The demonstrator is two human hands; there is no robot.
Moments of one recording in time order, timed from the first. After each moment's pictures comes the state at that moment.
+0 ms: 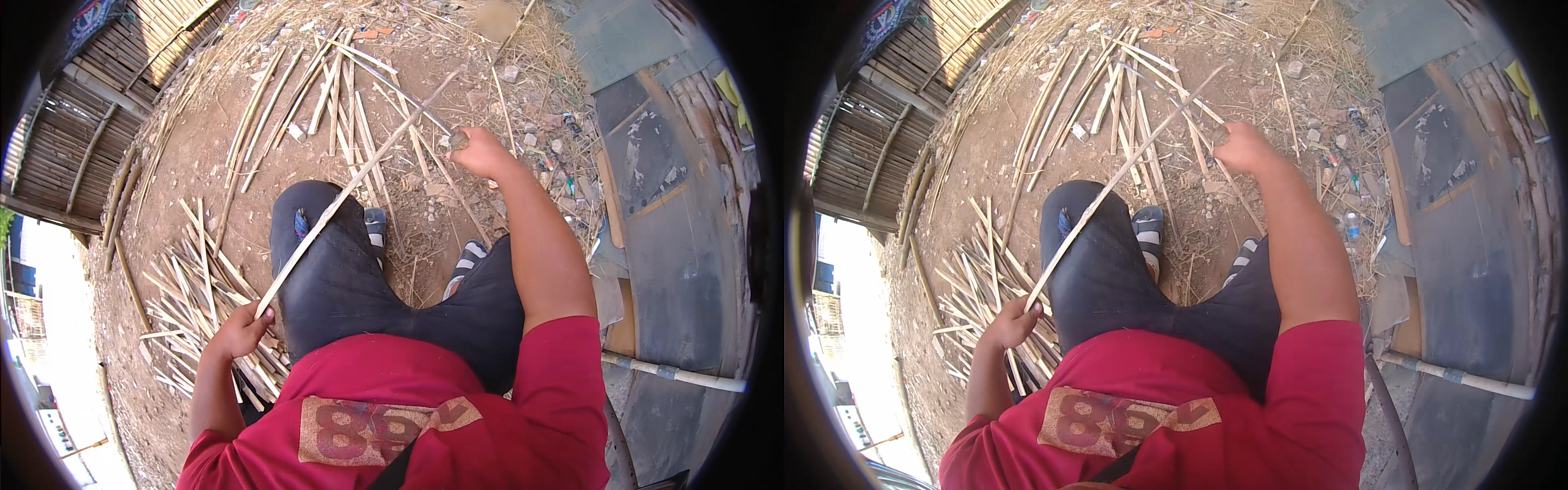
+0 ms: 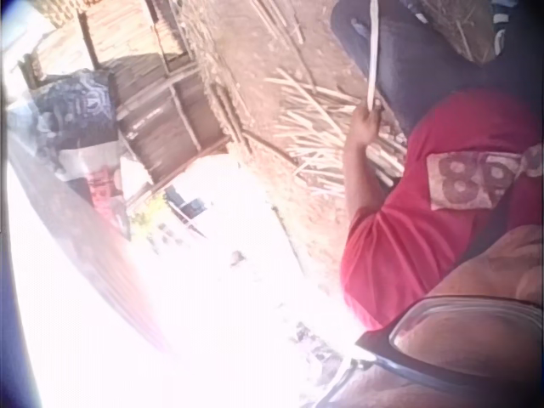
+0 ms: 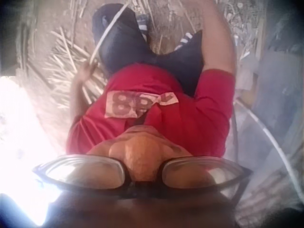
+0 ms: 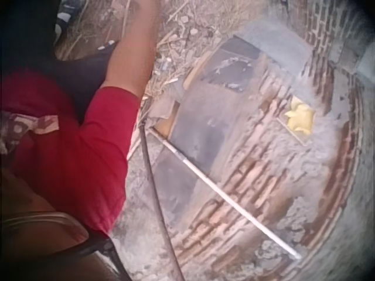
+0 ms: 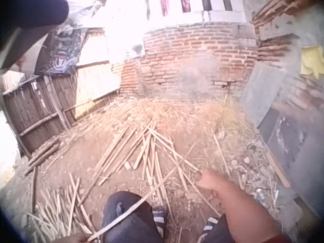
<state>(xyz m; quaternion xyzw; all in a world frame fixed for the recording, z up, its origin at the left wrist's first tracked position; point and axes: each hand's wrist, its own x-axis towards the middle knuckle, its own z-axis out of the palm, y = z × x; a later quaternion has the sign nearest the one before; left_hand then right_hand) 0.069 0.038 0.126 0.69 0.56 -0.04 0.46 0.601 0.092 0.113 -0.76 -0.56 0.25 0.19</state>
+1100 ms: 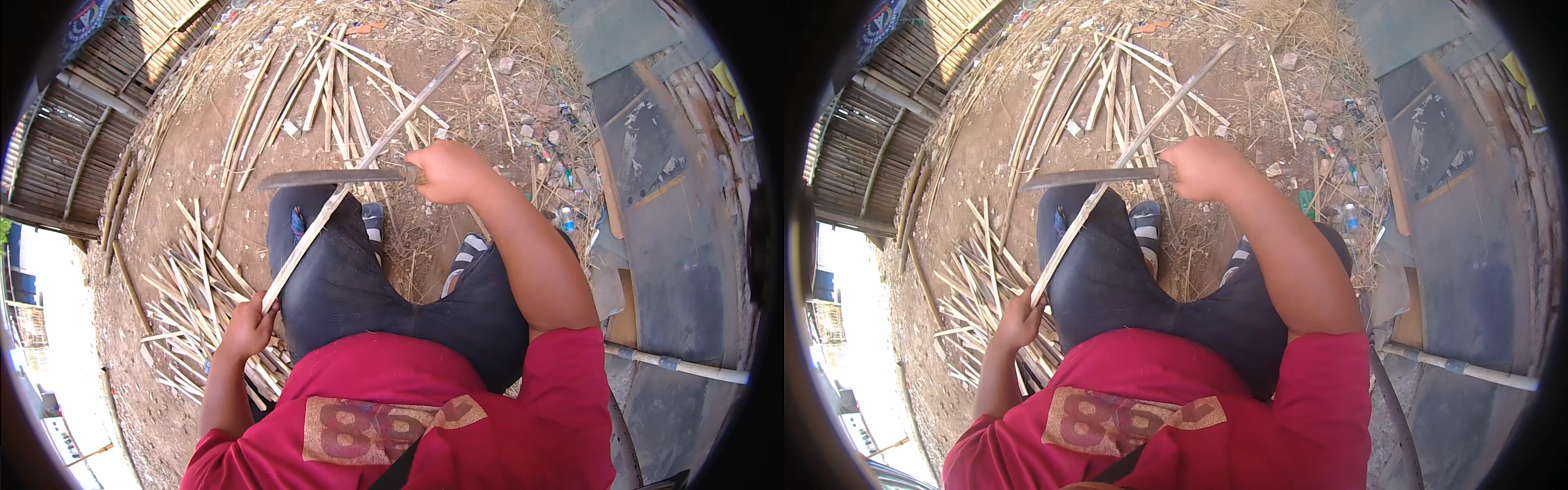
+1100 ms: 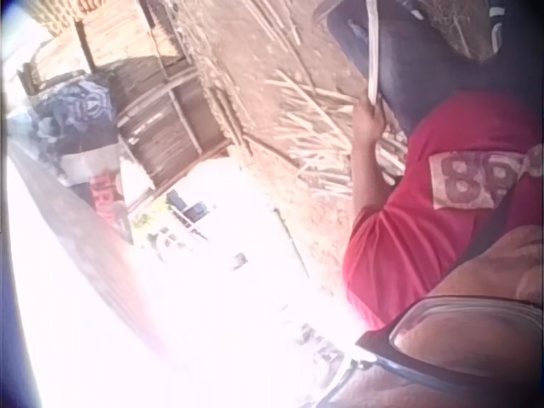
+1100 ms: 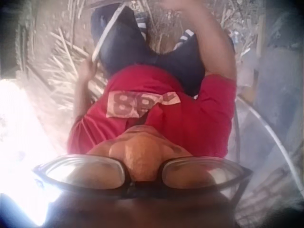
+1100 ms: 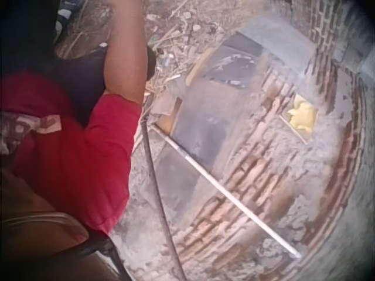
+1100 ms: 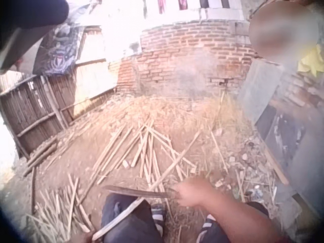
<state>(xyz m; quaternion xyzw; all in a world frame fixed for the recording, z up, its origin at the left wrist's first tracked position) 0.084 0.028 0.118 0.78 0.55 0.02 0.31 0.530 0.074 0.148 -0.64 -0.75 0.15 0.07</state>
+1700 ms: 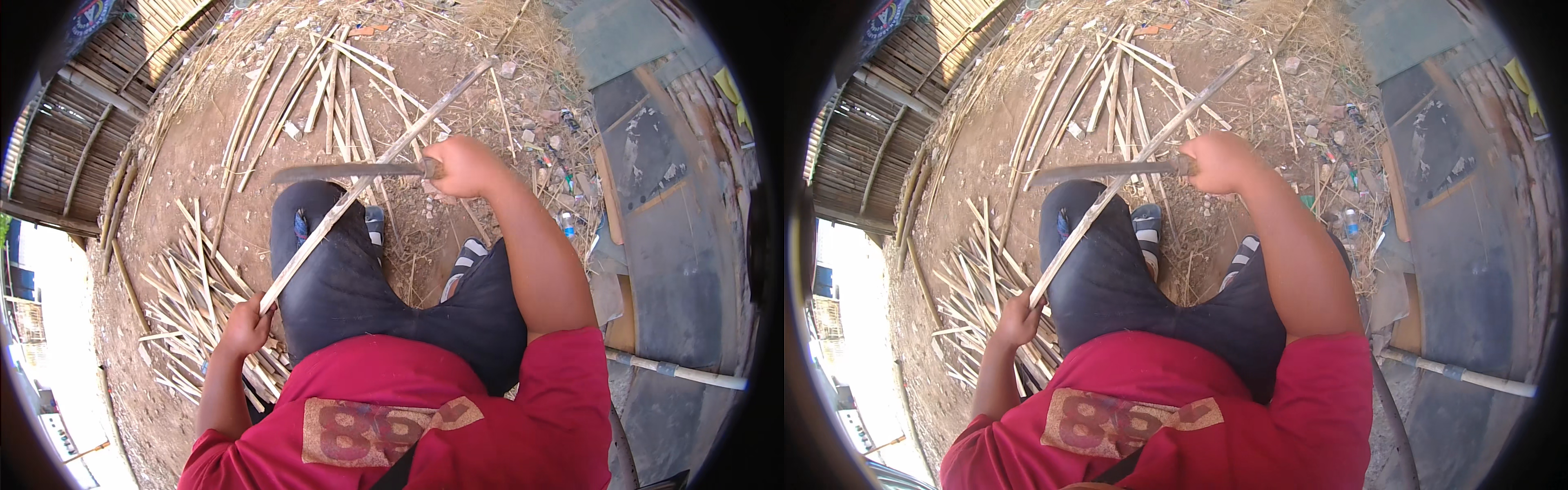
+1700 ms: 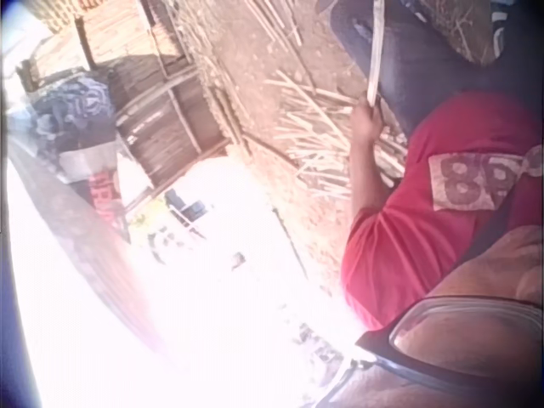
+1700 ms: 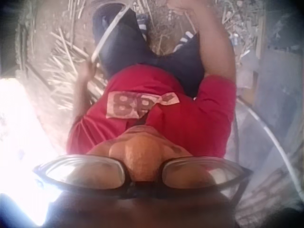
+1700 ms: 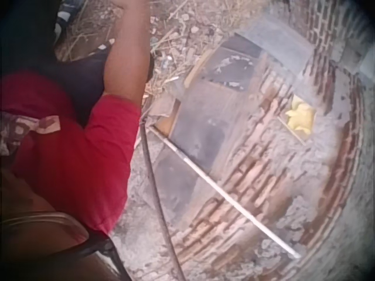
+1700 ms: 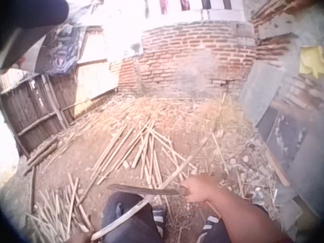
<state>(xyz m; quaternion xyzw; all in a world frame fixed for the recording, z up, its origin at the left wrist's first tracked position) 0.082 0.033 0.115 0.78 0.55 0.01 0.30 0.554 0.077 0.151 -0.66 -0.72 0.19 0.06</state>
